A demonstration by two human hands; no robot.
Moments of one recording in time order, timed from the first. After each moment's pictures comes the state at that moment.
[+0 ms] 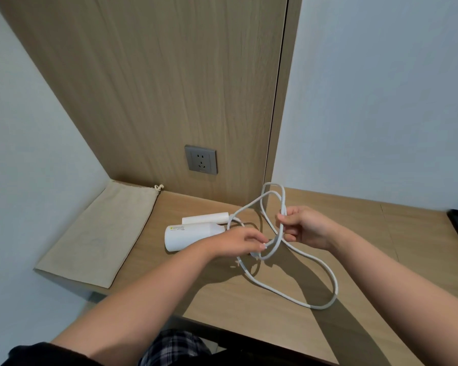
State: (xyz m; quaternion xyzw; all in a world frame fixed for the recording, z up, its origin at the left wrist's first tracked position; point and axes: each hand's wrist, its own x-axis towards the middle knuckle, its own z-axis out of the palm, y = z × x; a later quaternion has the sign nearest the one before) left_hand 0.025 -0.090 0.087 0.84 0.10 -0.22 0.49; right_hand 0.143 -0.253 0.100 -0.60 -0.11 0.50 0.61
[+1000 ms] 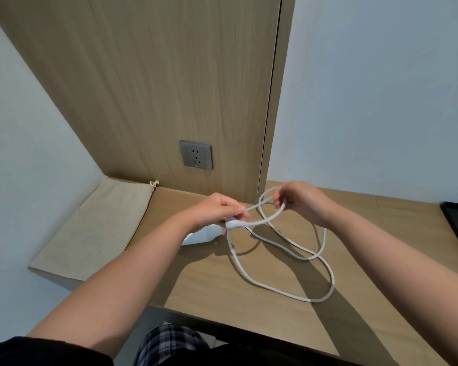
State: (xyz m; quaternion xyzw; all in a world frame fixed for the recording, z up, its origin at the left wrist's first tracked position) left_hand 0.032 -0.051 0.121 0.79 0.11 -0.14 0.58; right_hand 0.155 -0.247 0.132 -0.74 -0.23 0.34 0.54
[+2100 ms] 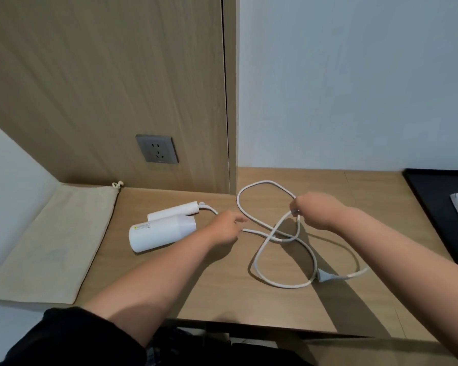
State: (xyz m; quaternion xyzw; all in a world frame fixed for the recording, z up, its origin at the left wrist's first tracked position) left_hand 0.080 -0.117 0.027 0.90 0.12 -0.19 0.38; right_hand 0.168 -0.324 0.102 -0.92 -0.35 0.18 -0.09
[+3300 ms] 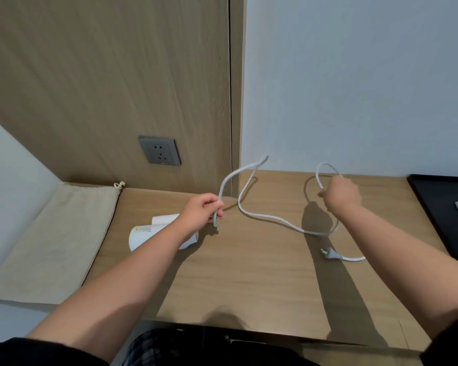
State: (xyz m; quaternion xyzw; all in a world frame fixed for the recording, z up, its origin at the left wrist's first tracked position) left_hand 0.066 -0.070 0.064 0.76 0.22 -0.03 0.61; right_hand 0.226 -0.339 0.076 -0.99 -0.01 0.09 0.09
